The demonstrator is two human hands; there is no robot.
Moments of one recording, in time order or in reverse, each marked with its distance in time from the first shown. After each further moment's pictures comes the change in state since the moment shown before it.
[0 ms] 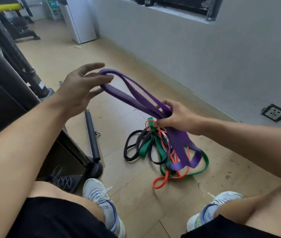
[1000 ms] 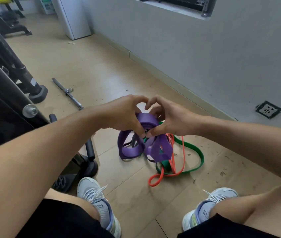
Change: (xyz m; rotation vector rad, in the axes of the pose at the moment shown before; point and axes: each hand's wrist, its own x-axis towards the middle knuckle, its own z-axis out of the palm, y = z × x) left_hand -0.013 -0.035 0.089 0.966 -0.525 -0.102; right_hand -0.017 -0.009 -0.002 -0.090 -0.148 -0.175
